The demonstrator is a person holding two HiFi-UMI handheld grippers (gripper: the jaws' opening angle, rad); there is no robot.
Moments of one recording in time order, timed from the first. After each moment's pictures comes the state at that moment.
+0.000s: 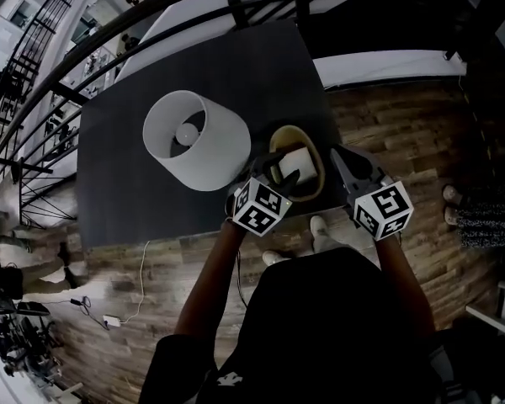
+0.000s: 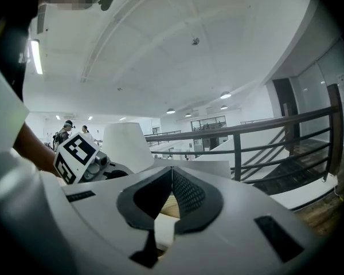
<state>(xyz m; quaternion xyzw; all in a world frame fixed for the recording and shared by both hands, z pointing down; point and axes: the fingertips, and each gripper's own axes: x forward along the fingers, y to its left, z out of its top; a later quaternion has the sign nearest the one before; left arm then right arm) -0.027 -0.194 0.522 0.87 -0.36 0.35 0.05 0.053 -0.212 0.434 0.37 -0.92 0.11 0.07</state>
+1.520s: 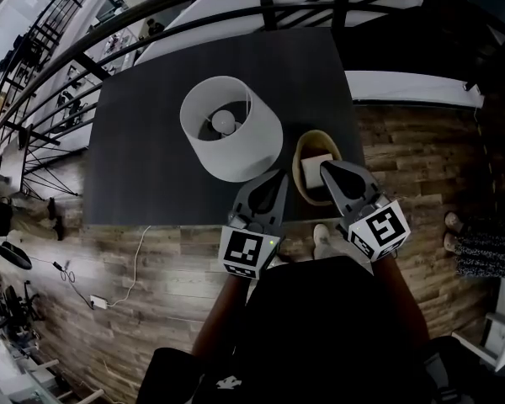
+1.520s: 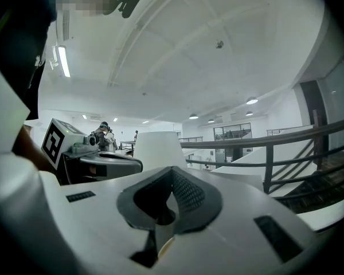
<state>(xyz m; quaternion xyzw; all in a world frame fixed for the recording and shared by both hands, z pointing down) -0.104 -0.141 0.394 0.83 -0.56 0.06 0.05 -0.037 -0.165 0.396 0.26 -0.96 0.05 0.06</state>
